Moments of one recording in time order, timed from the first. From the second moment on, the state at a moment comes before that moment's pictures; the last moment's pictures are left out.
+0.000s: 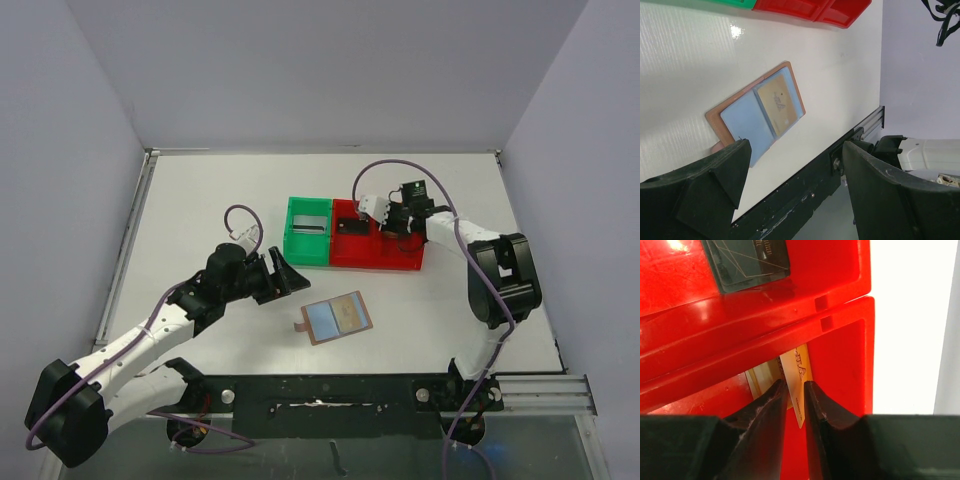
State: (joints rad) left arm -0.62 1.00 0.57 -0.10 0.28 -0.98; right arm 0.25 1.80 1.14 -0.22 -0.15 -1.11
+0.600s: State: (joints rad) left arm -0.62 1.01 0.57 -0.10 0.29 -0.98; right arm 0.25 1.82 1.16 -0.31 -0.18 -1.08
